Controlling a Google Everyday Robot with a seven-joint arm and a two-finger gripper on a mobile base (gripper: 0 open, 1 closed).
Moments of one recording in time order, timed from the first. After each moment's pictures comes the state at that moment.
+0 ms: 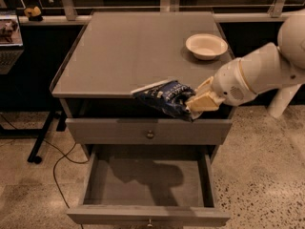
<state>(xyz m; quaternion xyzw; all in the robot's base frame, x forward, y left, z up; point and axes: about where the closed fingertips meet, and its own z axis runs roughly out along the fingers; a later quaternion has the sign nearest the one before) 0.507 -0.113 0.864 -0.51 0.78 0.21 0.31</state>
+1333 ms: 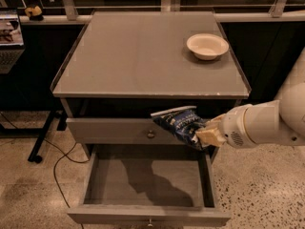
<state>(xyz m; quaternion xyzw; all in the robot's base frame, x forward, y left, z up) 0.471 -0.152 0.786 -0.38 0.85 0.15 0.34</state>
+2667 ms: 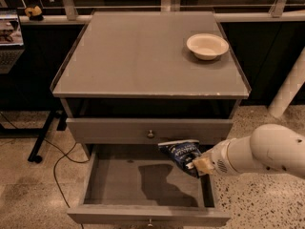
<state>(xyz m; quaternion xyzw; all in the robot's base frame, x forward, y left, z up) 0.453 -0.162 0.664 -0.31 0.90 0.15 0.27</state>
